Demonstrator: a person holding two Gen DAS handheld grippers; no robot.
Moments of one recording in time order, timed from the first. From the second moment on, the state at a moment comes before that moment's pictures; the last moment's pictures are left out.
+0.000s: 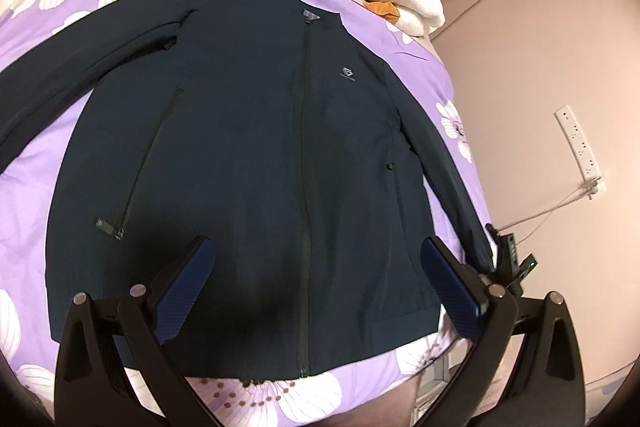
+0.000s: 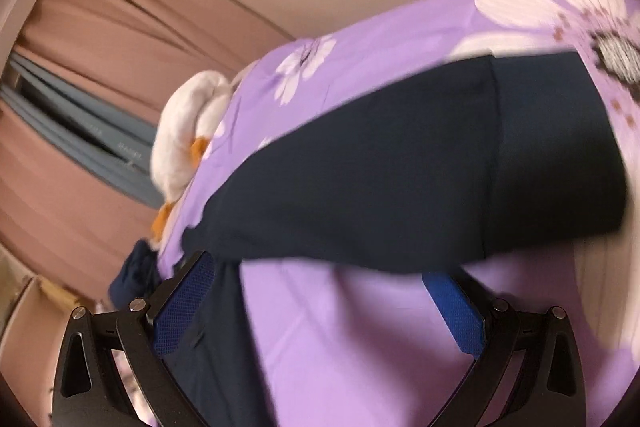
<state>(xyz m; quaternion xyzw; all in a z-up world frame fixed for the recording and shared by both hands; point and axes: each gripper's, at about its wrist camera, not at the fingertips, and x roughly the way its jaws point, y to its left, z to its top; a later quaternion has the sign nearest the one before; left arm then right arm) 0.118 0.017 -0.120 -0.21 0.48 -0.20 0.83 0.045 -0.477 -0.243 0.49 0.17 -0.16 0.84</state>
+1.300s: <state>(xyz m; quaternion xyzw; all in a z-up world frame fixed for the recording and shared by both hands) 0.196 0.121 -0.125 -0.25 0.47 -0.07 0.84 0.319 -0.102 -0.062 -0.15 0.30 -0.06 0.94</state>
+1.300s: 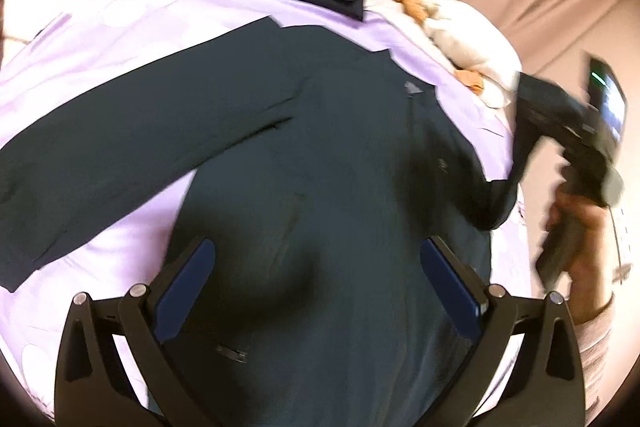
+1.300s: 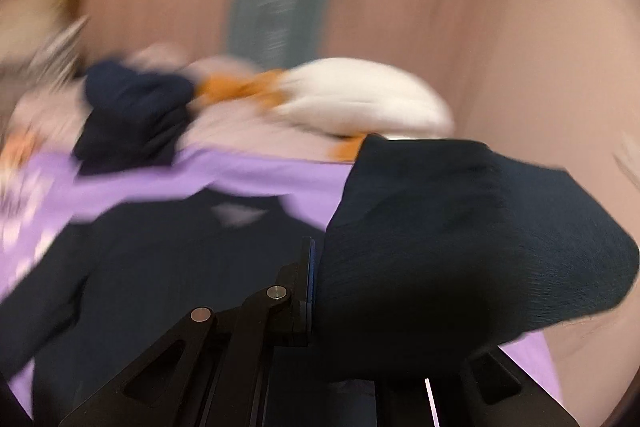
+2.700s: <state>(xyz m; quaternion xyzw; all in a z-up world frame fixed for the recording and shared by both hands) 0.381 0.045 -0.190 -0.21 0.49 -0.17 0.83 0.405 -0.344 -0.203 0.21 0.42 0.00 0.88</state>
